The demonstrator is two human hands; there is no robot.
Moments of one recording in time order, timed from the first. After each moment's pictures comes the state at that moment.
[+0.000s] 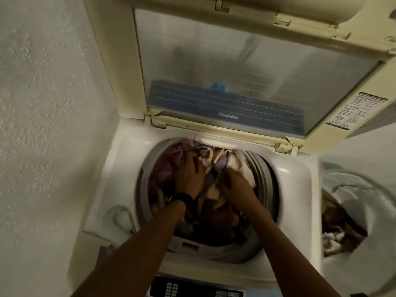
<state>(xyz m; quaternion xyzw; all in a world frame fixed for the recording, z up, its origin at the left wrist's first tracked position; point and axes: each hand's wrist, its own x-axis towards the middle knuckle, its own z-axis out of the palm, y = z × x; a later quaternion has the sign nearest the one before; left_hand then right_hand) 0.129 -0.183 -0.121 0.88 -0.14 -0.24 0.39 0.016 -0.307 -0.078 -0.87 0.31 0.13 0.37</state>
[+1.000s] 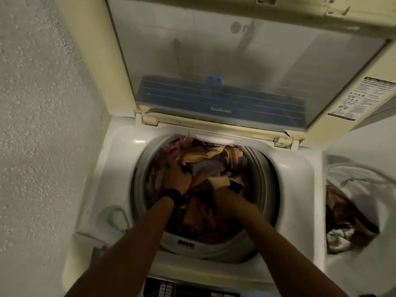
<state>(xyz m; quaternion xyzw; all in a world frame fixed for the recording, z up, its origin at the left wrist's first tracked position) 0.137 -0.166 -0.120 0.91 -0.03 -0.29 0.30 0.010 -0.287 -0.100 -0.85 0.20 0.42 0.25</state>
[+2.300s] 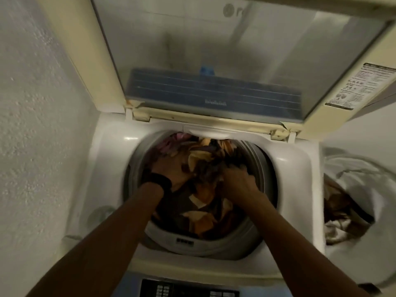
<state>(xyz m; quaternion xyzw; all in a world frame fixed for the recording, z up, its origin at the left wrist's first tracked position) 0.177 -0.163 -0.126 0.86 -0.36 -0.31 0.18 0.025 -0.322 -0.085 -0.88 0.24 0.36 0.19</state>
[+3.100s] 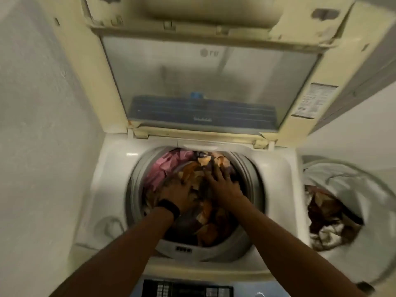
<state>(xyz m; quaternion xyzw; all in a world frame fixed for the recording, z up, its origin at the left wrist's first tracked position) 0.124 -0.162 -0.117 0.86 -0.41 -0.31 -0.01 0.020 -0.320 -0.108 -0.91 0.20 0.31 0.16</state>
